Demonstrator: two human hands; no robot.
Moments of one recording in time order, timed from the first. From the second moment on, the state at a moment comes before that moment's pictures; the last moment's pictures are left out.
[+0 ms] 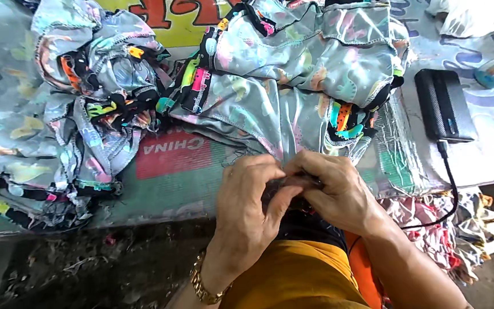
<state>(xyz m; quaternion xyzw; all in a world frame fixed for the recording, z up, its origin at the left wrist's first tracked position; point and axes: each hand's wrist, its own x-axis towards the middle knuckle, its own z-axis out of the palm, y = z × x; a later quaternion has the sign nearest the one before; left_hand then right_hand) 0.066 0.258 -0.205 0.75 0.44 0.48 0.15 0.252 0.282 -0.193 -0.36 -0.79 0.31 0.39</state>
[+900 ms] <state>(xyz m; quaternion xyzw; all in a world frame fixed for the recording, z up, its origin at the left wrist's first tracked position) 0.058 0.279 -0.195 0.76 0.43 0.43 0.22 0.258 0.265 -0.179 -0.45 -0.80 0.22 0.33</state>
